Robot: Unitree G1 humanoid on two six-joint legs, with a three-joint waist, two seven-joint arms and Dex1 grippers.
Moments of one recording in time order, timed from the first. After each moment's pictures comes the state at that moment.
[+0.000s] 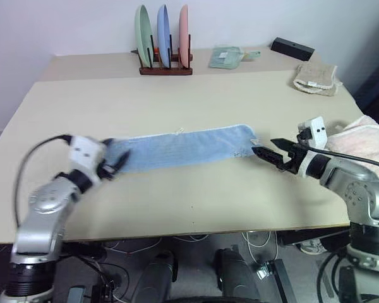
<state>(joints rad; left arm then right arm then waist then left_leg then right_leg) -0.07 0.50 0.06 -0.41 -0.32 0.35 -0.56 -0.31 -0.45 -0.44 -0.30 0.64 1.17 0.51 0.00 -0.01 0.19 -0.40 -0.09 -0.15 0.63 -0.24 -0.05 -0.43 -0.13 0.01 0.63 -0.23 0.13</state>
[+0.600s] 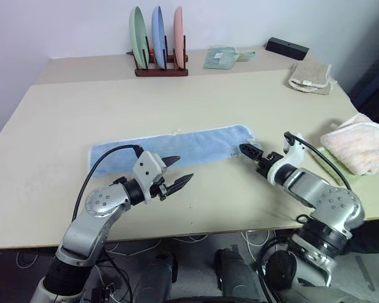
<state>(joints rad) -0.12 0.47 -0.14 -0.44 -0.29 0.36 -0.64 -0.57 -0.01 -0.74 -0.13 0.70 1.34 -0.04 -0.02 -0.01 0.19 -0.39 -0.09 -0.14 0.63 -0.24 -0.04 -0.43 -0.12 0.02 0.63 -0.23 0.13</state>
